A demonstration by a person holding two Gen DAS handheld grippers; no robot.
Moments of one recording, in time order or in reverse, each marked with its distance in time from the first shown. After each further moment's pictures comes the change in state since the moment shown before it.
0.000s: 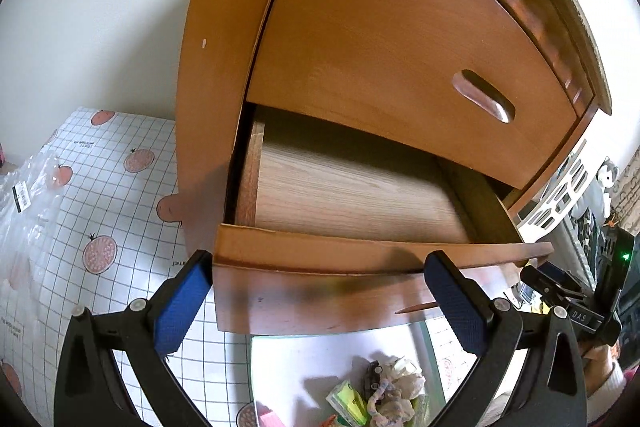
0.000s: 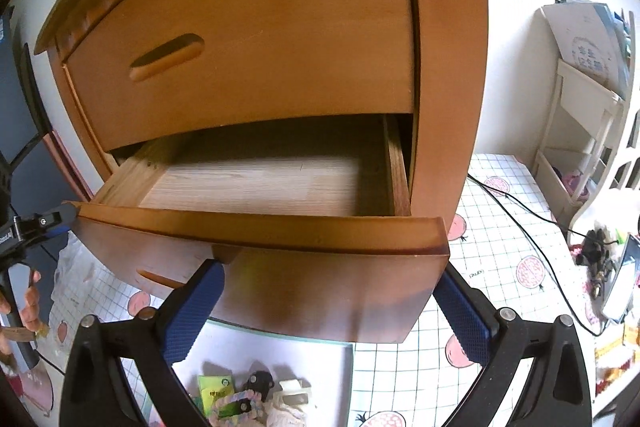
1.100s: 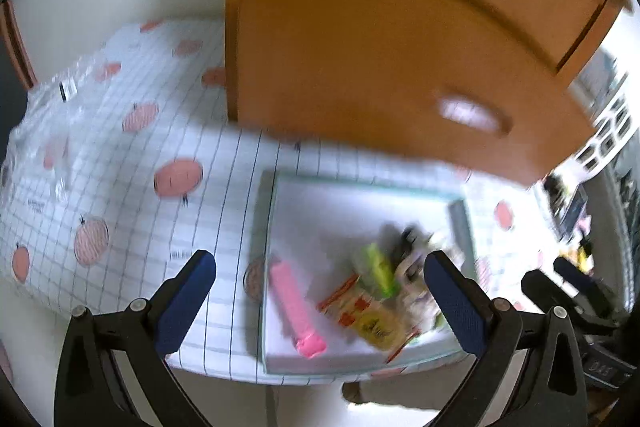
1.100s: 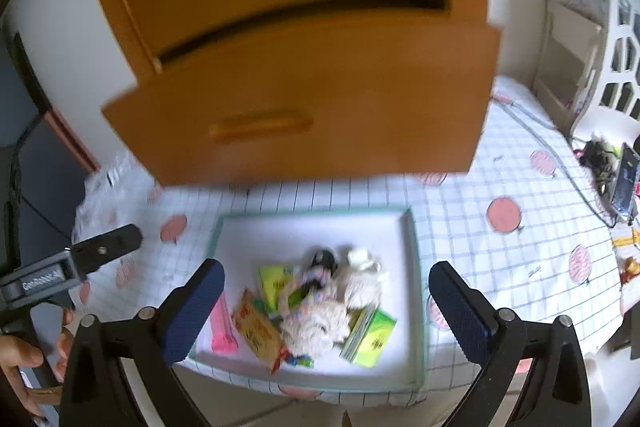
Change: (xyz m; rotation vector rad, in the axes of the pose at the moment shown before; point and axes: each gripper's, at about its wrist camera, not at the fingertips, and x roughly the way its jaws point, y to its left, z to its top) left arm 0.010 -0.006 -0.122 -0.038 0.263 0.207; right arm -0.073 0.033 -0.098 0.053 0.186 0.008
